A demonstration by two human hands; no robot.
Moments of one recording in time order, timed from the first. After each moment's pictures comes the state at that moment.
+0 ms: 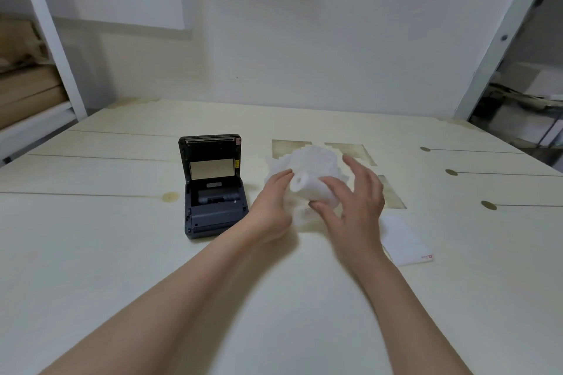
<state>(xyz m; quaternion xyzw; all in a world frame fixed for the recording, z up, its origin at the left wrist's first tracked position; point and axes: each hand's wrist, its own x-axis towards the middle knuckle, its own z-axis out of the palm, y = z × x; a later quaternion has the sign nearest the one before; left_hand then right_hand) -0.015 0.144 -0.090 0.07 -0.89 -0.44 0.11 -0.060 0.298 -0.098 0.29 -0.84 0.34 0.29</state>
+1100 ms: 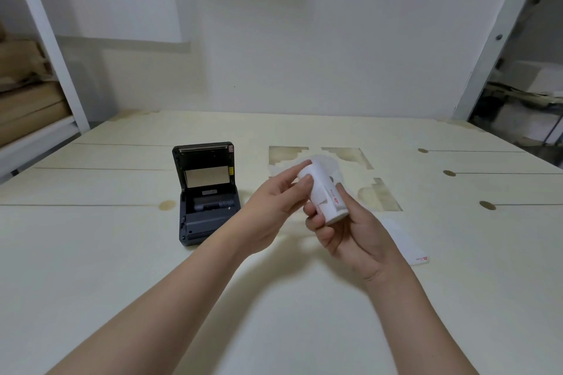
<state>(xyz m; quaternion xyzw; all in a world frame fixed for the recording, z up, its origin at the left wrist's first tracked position) 0.010 0.167 -0.047 -0.05 -0.67 -0.74 0.04 -0.039 0.318 -0.058 0.12 -0.37 0.83 -0.40</state>
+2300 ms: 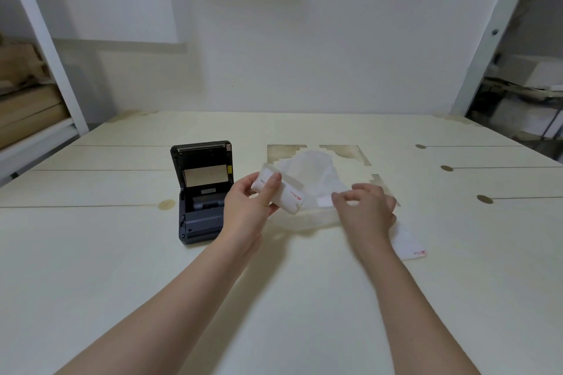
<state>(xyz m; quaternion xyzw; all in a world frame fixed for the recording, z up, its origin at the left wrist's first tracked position) 0.006 0.157 -0.074 0.20 -0.56 -0.77 0.24 -0.075 0.316 -0.087 0.04 -0.89 0.44 0.12</state>
